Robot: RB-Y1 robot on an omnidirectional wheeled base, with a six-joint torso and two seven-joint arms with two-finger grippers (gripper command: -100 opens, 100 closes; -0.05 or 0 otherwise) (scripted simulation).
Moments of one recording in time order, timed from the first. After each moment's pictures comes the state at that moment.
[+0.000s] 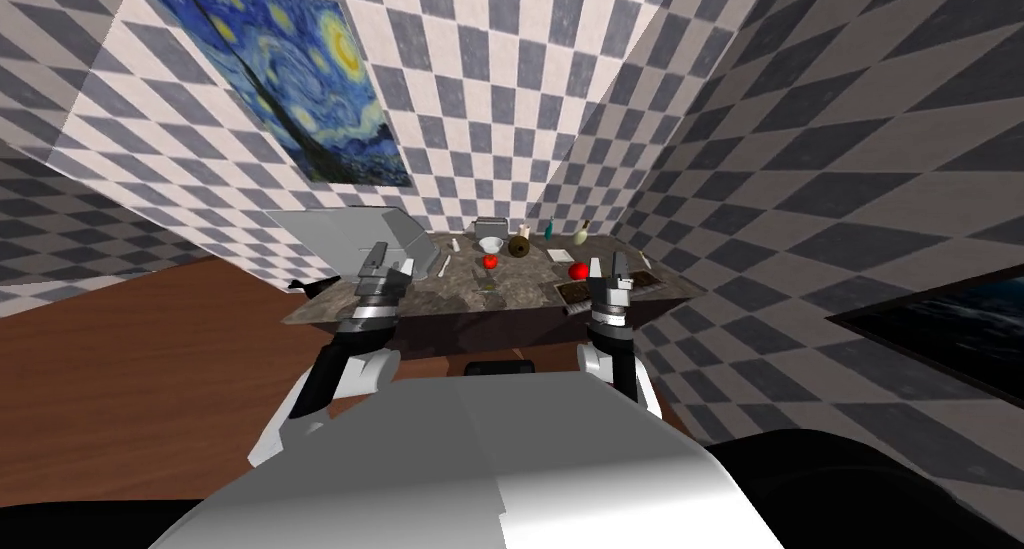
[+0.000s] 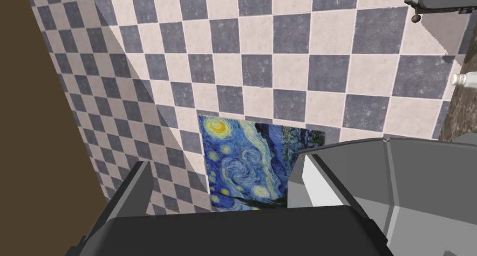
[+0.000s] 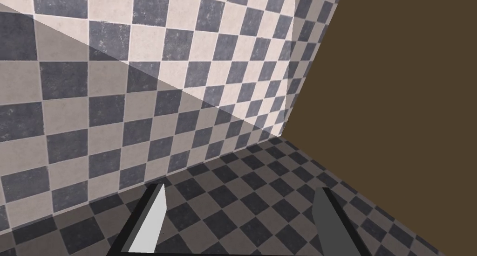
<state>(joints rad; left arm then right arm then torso) 0.51 0.21 0.07 -2.37 0.15 -0.21 0.05 0.53 -0.01 -0.05 -2.35 0.12 -0.51 -0.10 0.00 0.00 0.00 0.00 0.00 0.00</state>
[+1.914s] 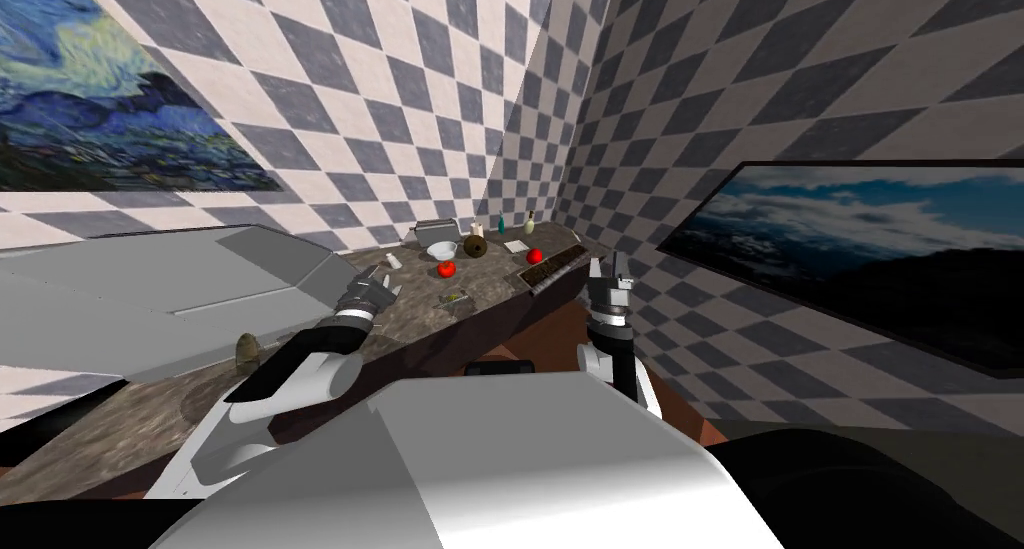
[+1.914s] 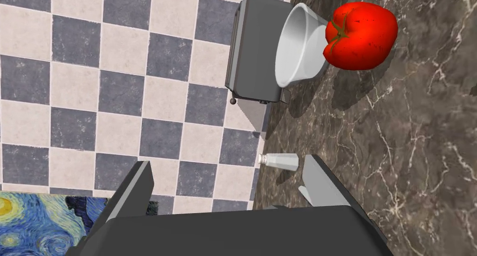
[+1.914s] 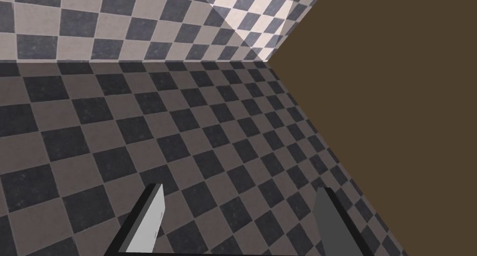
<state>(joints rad) 0.53 0.29 0.30 -2.36 0.33 0.37 0.32 0.53 -0.01 -0.05 -2.35 0.12 -0.51 -0.10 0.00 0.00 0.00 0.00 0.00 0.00</state>
